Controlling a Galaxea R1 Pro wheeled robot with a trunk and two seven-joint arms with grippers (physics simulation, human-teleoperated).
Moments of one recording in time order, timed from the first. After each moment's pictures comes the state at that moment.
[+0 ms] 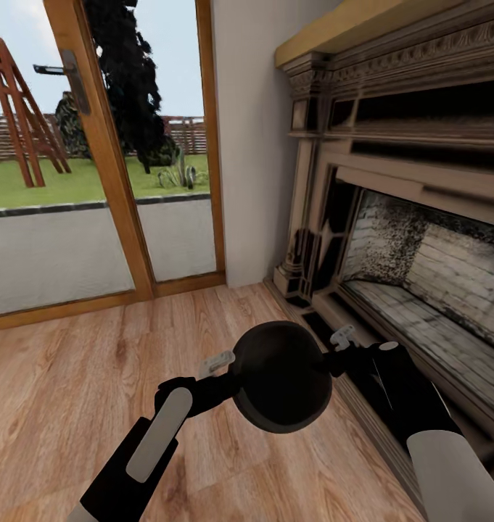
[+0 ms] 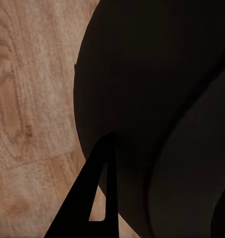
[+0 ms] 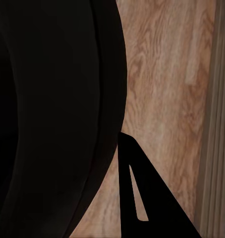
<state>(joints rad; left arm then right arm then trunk) -0.45 -0.07 -0.41 -1.43 1.08 0.71 0.71 -0.68 -0.09 -0.14 -1.04 0.58 0.51 0.90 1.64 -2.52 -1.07</state>
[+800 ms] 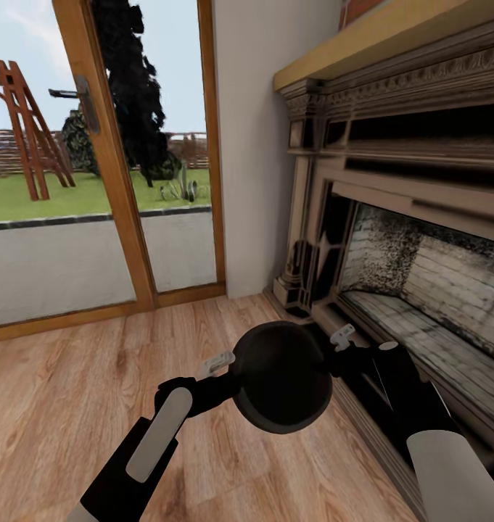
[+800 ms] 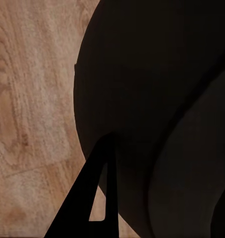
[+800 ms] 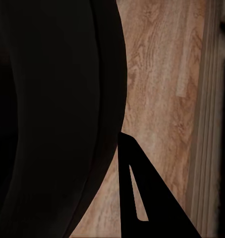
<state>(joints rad) -0.45 -0.07 -0.41 -1.42 1.08 0.71 0.71 -0.68 -0.09 -0.14 -1.05 0.59 0.52 0.90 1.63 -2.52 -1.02</state>
